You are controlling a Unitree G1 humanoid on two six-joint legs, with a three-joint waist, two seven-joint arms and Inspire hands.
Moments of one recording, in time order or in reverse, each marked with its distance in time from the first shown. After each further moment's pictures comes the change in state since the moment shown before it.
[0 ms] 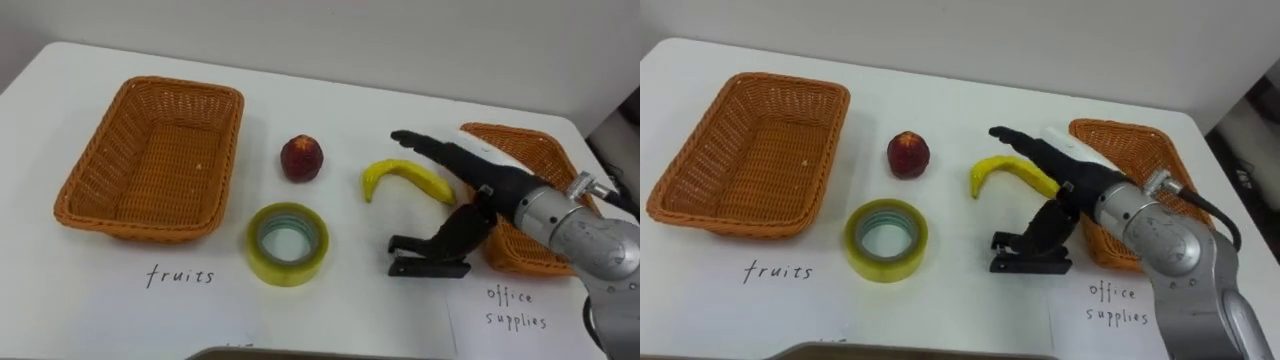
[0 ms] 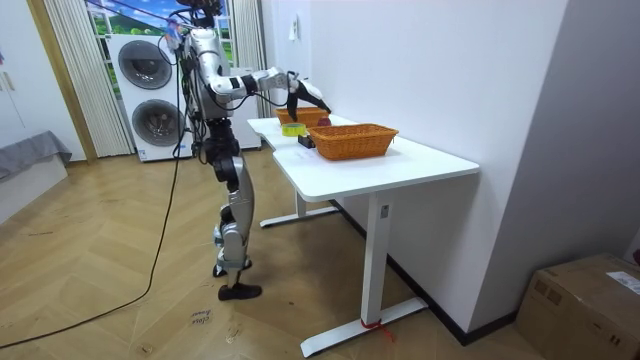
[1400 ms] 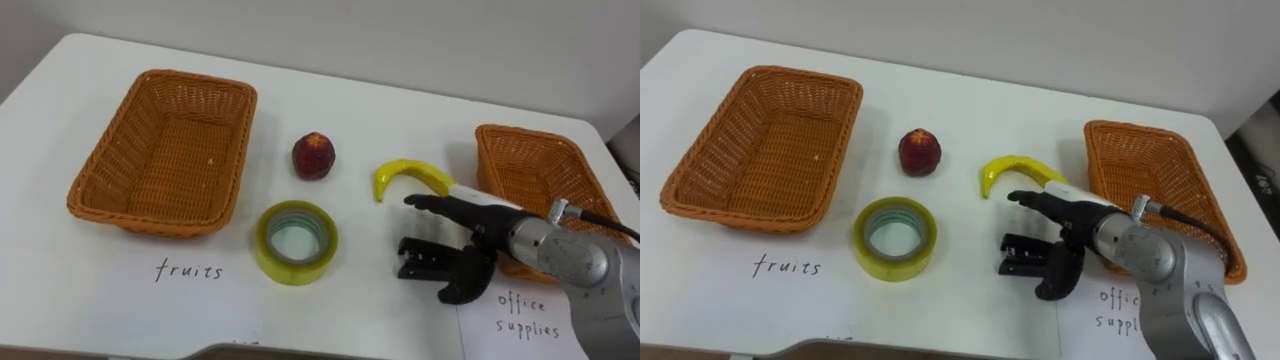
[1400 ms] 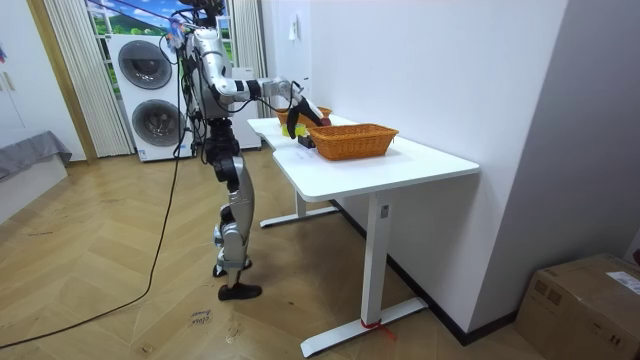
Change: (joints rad) left arm -0.045 0.022 -0.038 -0.008 0.000 0.041 -0.003; right arm 0.000 0.005 0.055 0.115 -0.267 0.078 0.132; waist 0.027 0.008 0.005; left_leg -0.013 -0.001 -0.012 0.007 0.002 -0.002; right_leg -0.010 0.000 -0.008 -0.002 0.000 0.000
